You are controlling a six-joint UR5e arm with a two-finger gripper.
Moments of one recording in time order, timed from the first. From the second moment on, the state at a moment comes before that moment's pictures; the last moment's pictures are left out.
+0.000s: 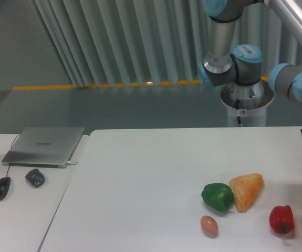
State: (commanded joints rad) arm 2.55 -1.94 -1.47 -1.05 1.82 1.64
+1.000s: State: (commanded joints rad) arm 2.58 -1.95 -1.46 -0.98 1.72 1.51
